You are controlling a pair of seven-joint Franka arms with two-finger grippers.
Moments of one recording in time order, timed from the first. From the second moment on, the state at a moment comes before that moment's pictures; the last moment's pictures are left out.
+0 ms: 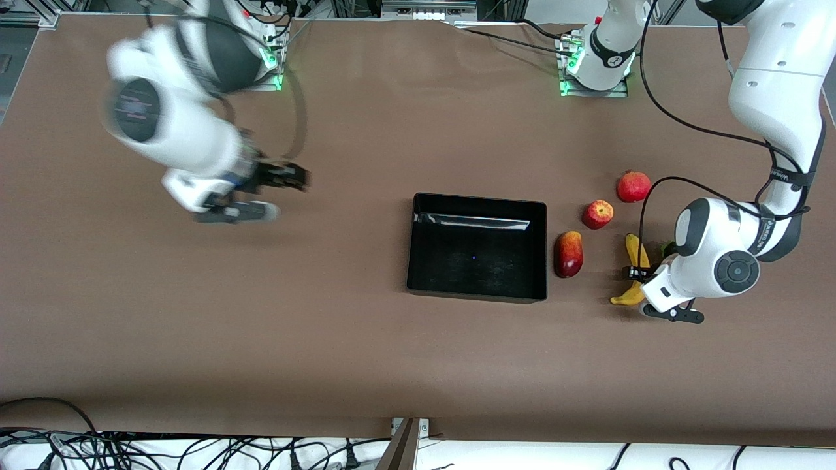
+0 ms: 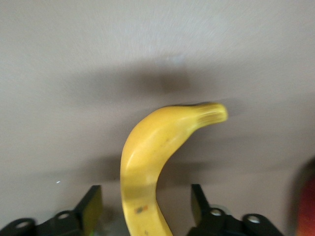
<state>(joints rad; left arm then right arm) 0.27 0.71 -0.31 -1.59 0.30 2.08 -0.02 0.48 0.30 -0.01 -1.63 0.17 1.87 0.42</state>
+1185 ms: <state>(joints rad) -0.07 0.03 0.03 -1.61 0.05 1.67 -0.07 0.74 0.73 -0.01 -1.54 0.10 2.40 0.73</state>
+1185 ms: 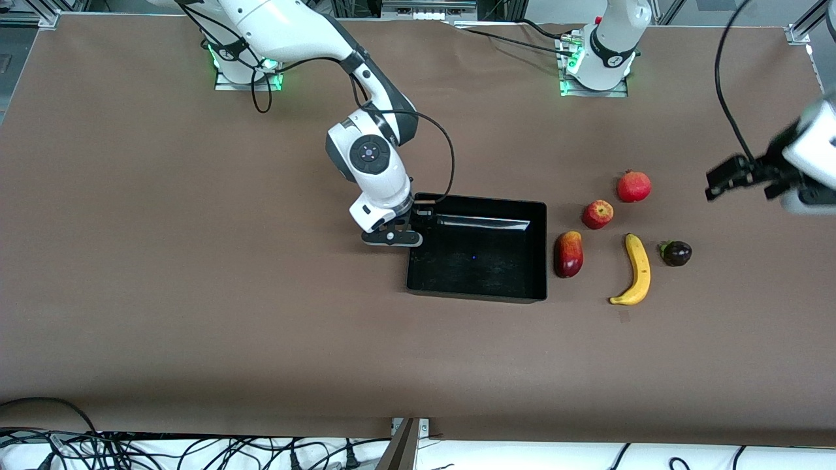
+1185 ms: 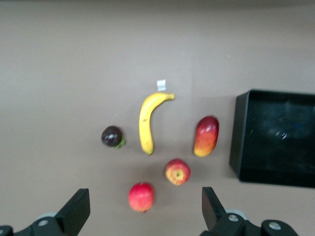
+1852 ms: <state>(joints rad) -0.08 -0.05 0.04 -1.76 0.06 1.72 -0.07 0.75 0.77 -0.04 -1.46 0.08 2.38 0.73</state>
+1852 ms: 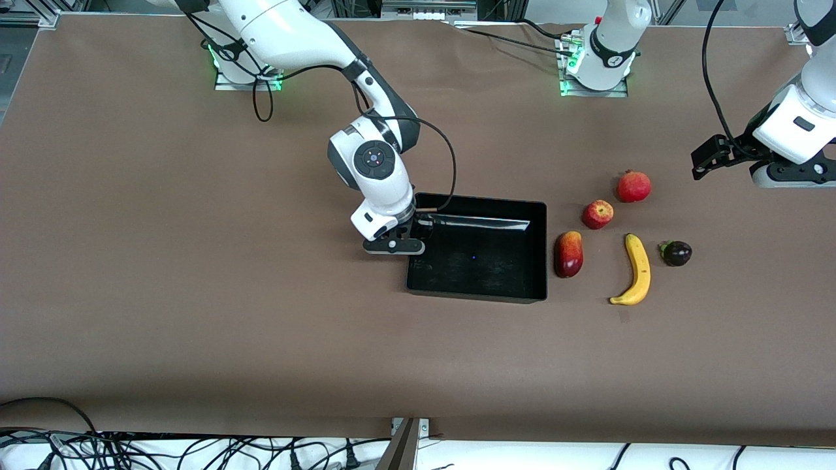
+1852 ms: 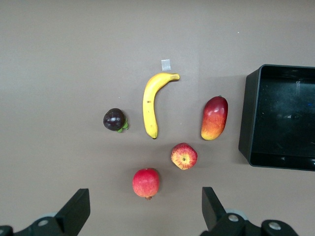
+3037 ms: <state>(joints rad) -0.09 -0.05 0.04 -1.75 0.06 1.72 -0.07 0.50 0.61 -0.14 -1.42 0.08 2.01 0.29</state>
